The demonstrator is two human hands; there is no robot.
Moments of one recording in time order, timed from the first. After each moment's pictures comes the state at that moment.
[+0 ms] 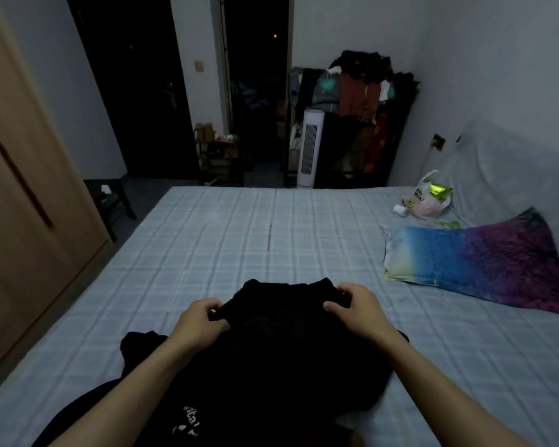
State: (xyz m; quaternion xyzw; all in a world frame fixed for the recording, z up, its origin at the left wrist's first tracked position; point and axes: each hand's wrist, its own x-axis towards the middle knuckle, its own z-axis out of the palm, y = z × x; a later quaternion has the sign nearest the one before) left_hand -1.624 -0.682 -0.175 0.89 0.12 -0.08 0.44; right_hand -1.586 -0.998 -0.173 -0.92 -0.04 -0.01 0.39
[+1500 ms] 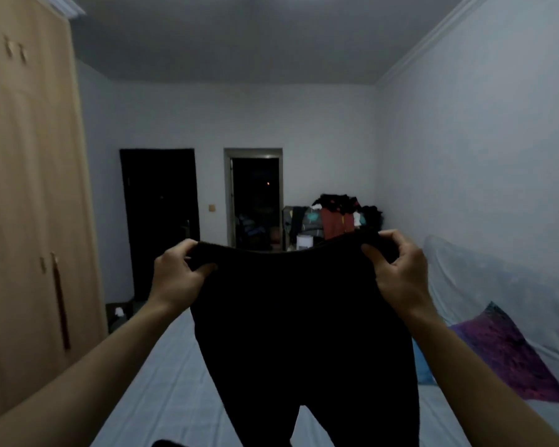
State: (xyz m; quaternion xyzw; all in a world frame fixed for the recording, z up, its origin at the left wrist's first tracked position) left_hand -1.795 -0.615 0.128 0.81 -0.12 0.38 0.42; right_hand -1.801 -0.964 0.127 -0.71 -0.14 -0.46 0.51
